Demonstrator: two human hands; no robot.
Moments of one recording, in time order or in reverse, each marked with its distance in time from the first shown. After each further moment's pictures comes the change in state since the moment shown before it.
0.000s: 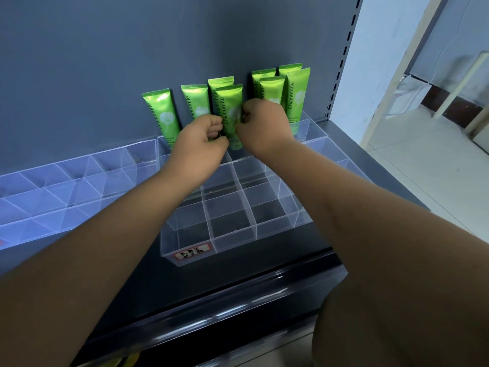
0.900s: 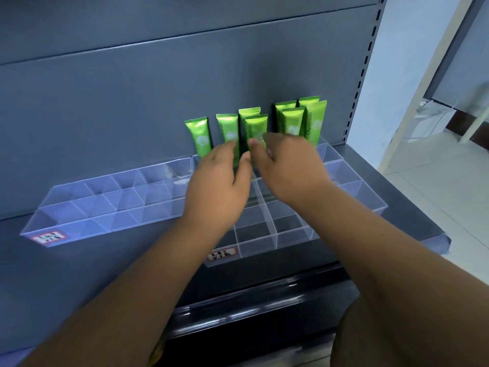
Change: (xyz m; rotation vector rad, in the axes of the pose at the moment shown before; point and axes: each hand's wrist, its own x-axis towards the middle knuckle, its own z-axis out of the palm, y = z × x) left_hand -0.074 0.042 -0.021 0.372 0.191 0.181; right_hand -0.070 -0.033 -0.044 -0.018 0.066 -0.194
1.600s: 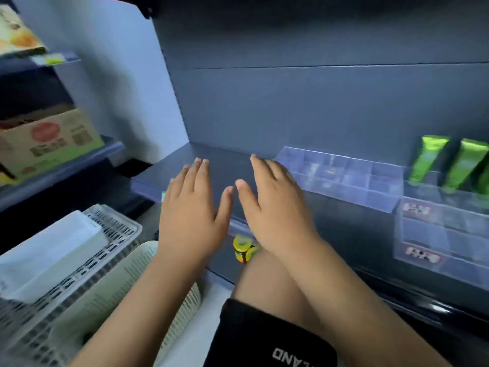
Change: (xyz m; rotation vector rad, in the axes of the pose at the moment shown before) left_hand -0.258 -0.105 -0.279 0.729 0.329 -0.556; right_hand -0.147 -0.322 0.068 0.360 -0.285 -0.511
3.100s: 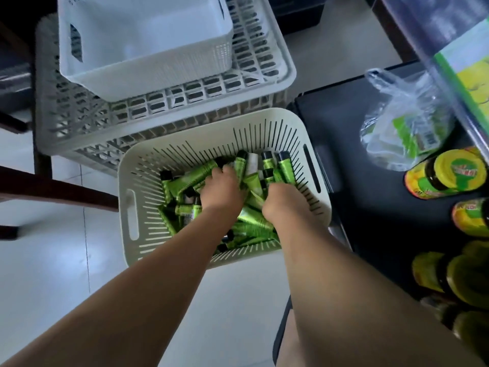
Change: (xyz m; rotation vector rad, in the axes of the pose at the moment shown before) left_hand -0.179 -0.367 0.289 0.158 -0.708 -1.196; right_hand -0.062 -0.058 0.530 -0.280 -1.364 -0.057
